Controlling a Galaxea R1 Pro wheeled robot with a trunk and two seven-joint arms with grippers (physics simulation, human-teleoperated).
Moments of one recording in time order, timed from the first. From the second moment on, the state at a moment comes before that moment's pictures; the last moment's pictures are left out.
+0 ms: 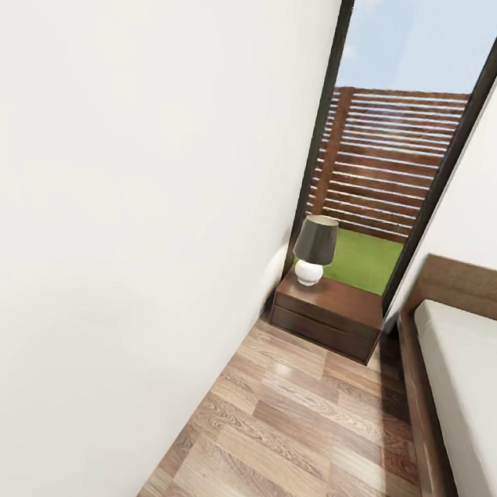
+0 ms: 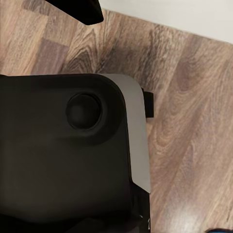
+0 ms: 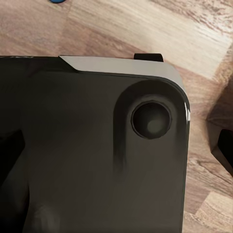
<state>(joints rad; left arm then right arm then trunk) -0.03 0.00 0.00 -0.12 -0.01 -0.14 0.00 0.00 0.03 0.01 -0.15 -0.01 -0.06 0.00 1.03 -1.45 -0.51</state>
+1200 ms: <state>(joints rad) -0.03 0.00 0.00 -0.12 -0.01 -0.14 0.00 0.00 0.03 0.01 -0.15 -0.01 -0.06 0.00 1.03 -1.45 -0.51</state>
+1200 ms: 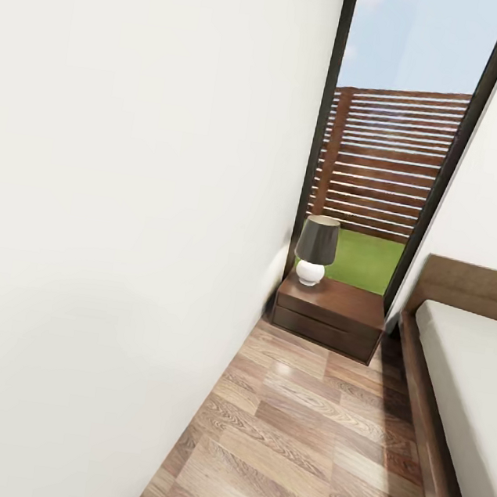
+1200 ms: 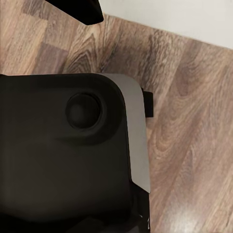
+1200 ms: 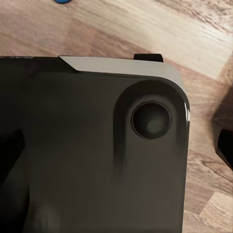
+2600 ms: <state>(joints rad) -0.03 0.00 0.00 -0.12 -0.01 -0.14 0.00 -0.34 0.11 0.00 -0.28 -0.01 0.20 -0.17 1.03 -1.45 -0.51</state>
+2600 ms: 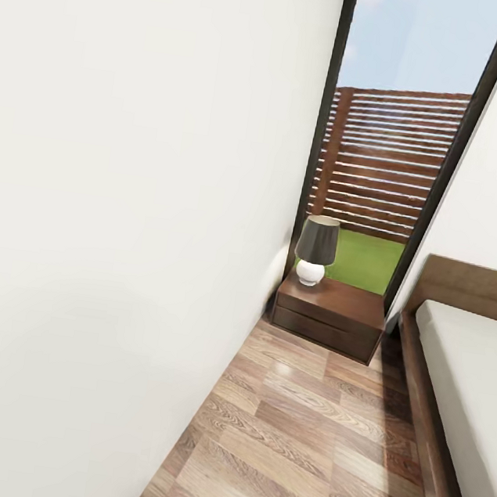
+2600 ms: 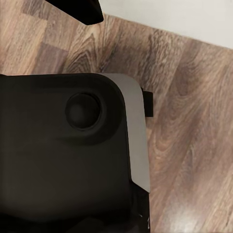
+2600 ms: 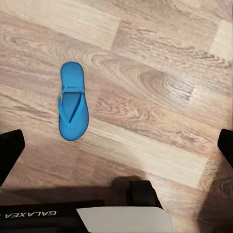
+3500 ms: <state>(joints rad) -0.06 0.00 -0.03 -0.39 -0.01 0.08 0.00 -0.41 0.14 0.00 -0.27 -0.02 0.30 -0.17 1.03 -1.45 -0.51</state>
